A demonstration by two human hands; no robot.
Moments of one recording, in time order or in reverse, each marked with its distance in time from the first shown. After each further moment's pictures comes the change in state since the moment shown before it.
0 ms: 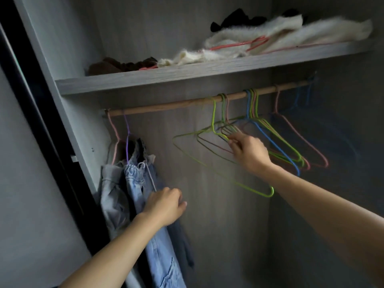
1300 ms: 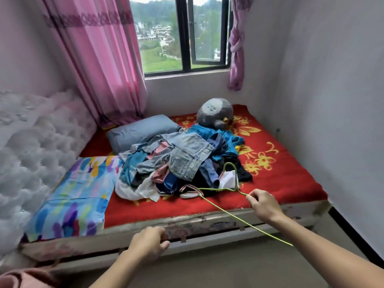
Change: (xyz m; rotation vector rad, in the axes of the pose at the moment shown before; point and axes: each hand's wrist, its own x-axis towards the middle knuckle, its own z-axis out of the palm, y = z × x) left_hand -0.220 0.881 0.110 -0.124 -0.657 1.305; right_hand -0.723 0.408 -0.606 -0.431 0.537 1.573
